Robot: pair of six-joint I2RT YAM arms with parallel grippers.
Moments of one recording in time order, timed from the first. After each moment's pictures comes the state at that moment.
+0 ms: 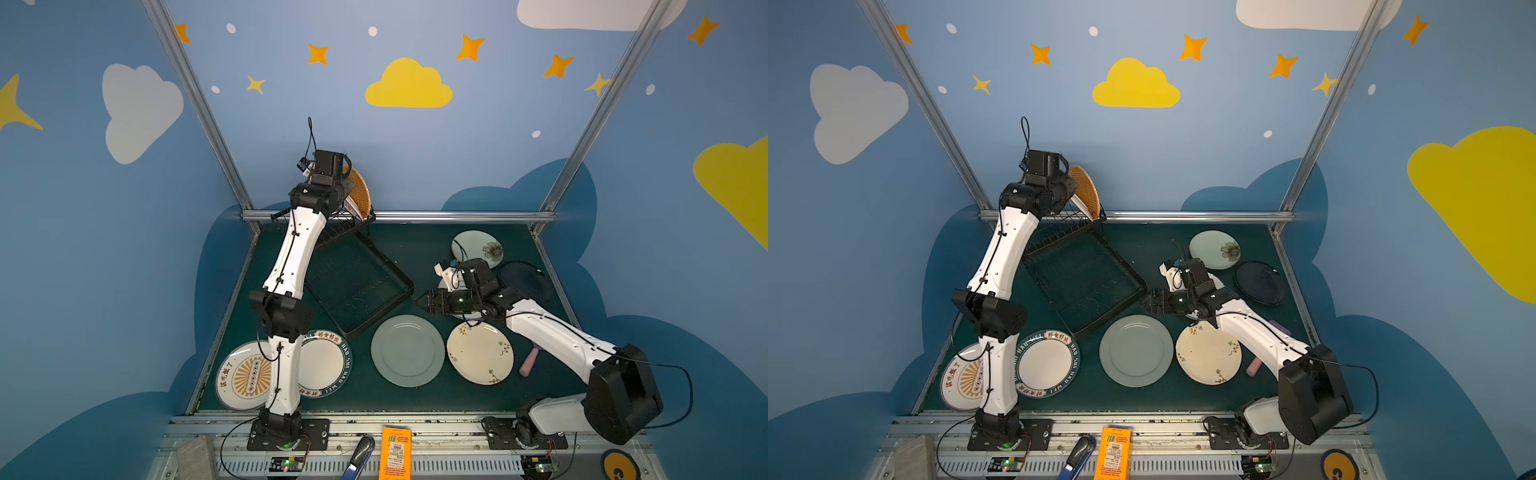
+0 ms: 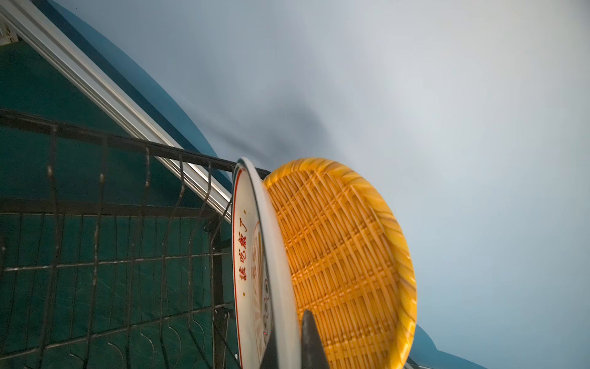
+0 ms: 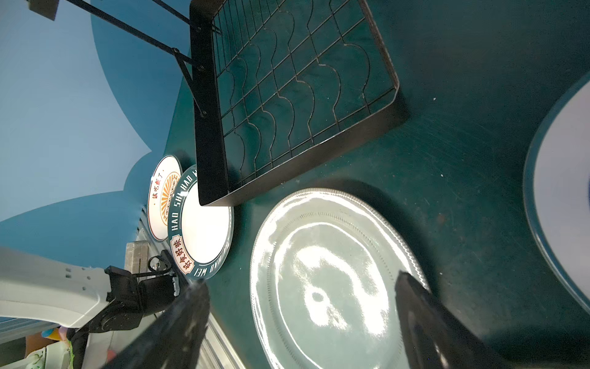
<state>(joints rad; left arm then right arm) -0.23 2.18 2.59 -0.94 -0.19 -1.00 0.55 1.40 0.97 -0.36 -0.47 0.47</state>
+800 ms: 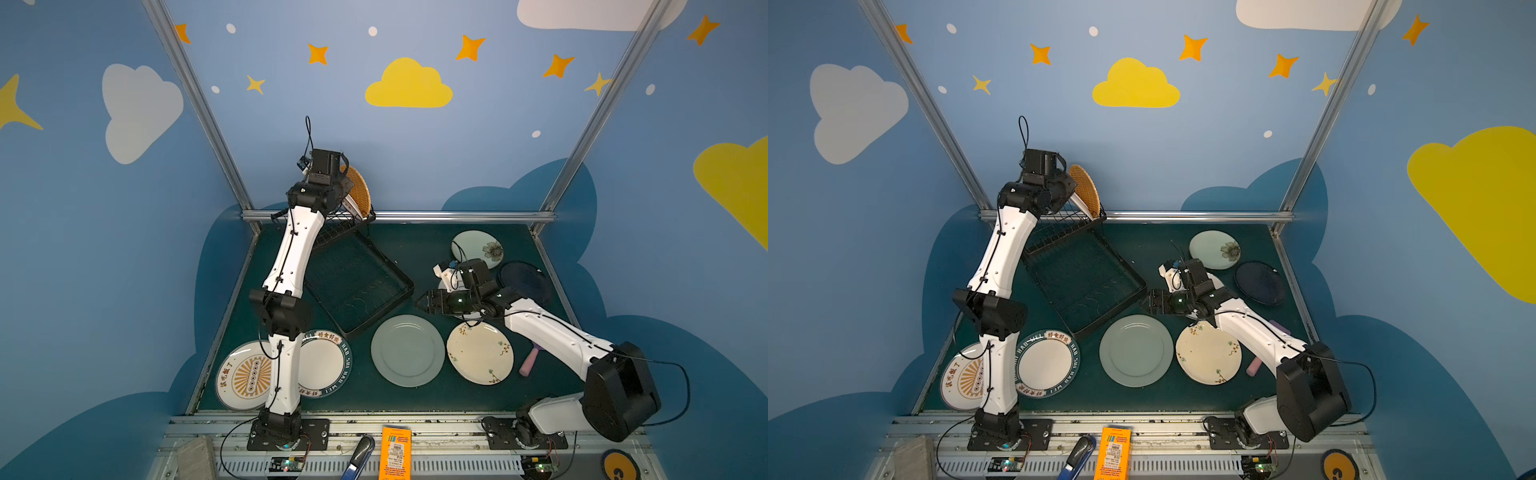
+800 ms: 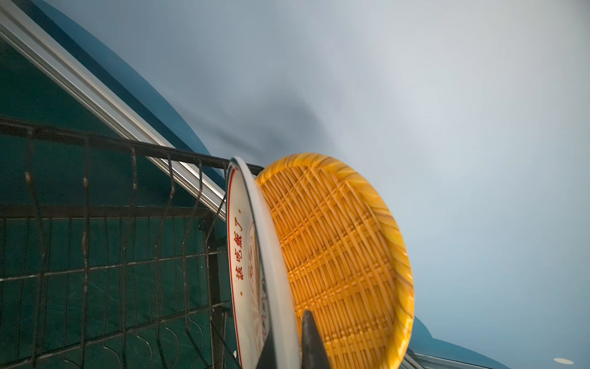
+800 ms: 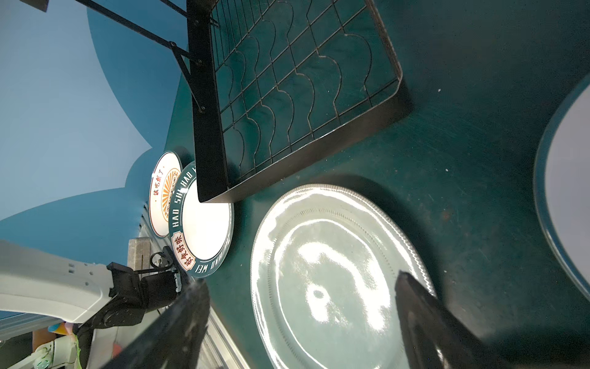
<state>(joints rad) -0.21 2.21 2.62 -0.95 -0.13 -0.97 0.55 1.41 0.97 -0.36 -0.49 0.47</state>
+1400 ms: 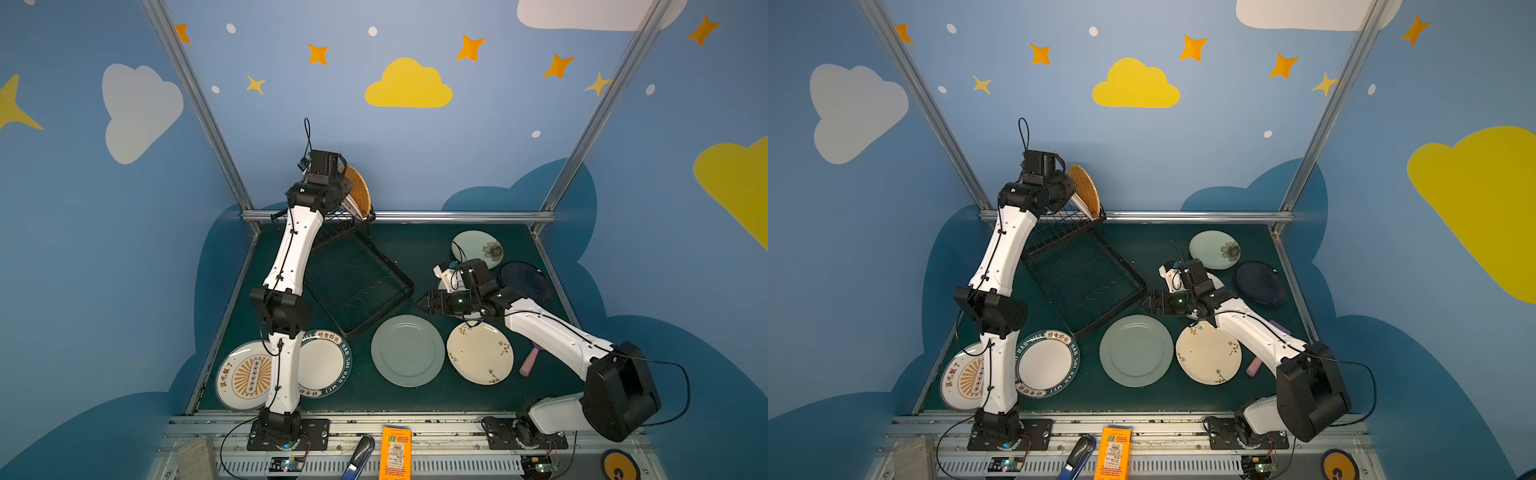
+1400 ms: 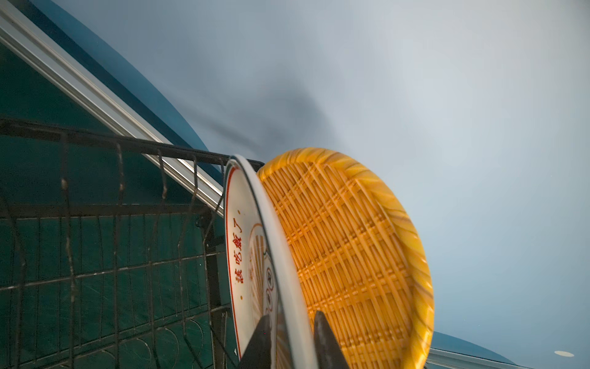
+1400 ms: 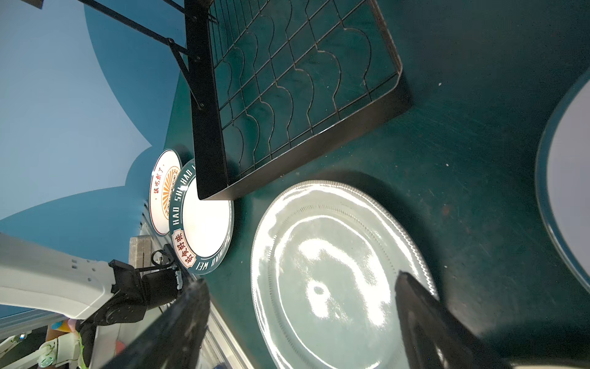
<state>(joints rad) -0.19 2.23 2.63 -0.94 -0.09 -0.96 0.55 1.41 0.97 -0.38 -0.49 0.47</state>
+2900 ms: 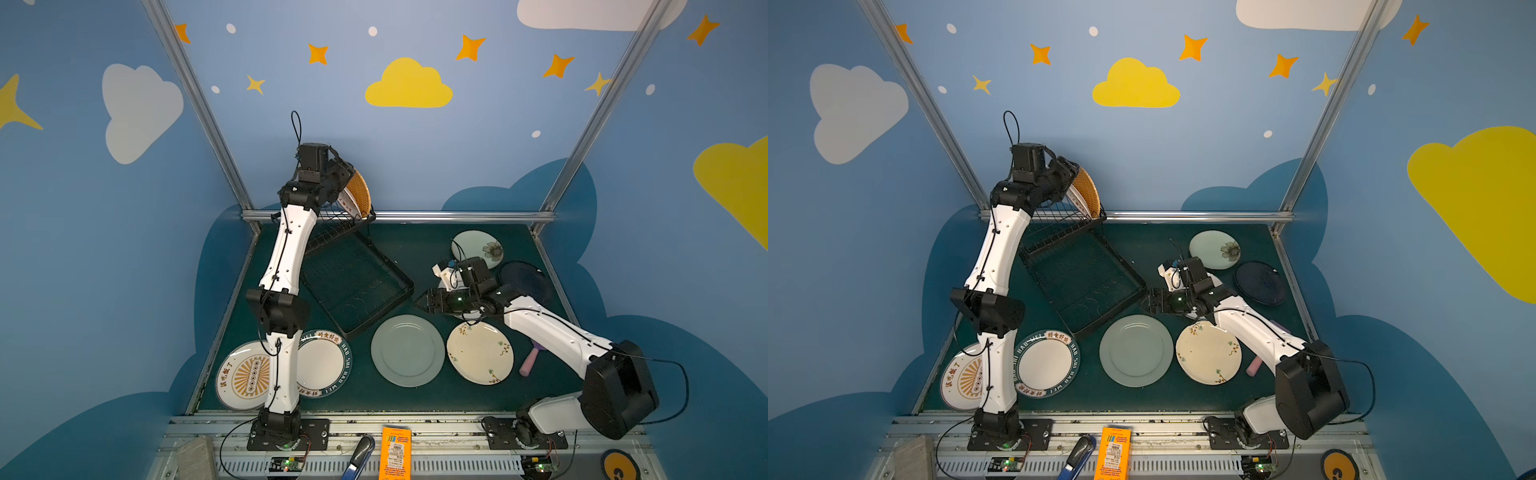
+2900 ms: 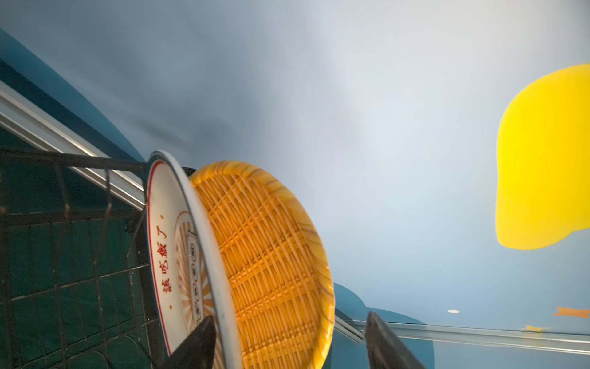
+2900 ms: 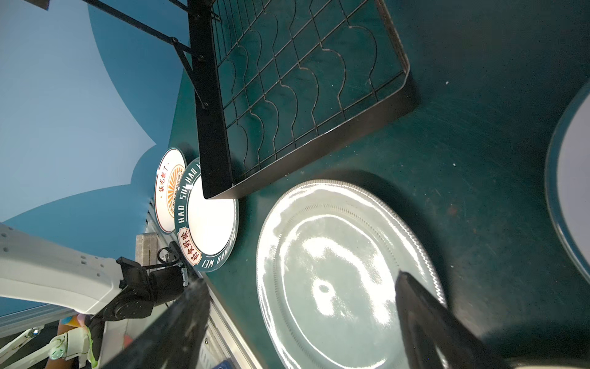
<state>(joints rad) -0.16 2.23 2.65 -0.79 0.12 -1.02 0.55 1.42 1.00 -0.40 -0.50 0.47</state>
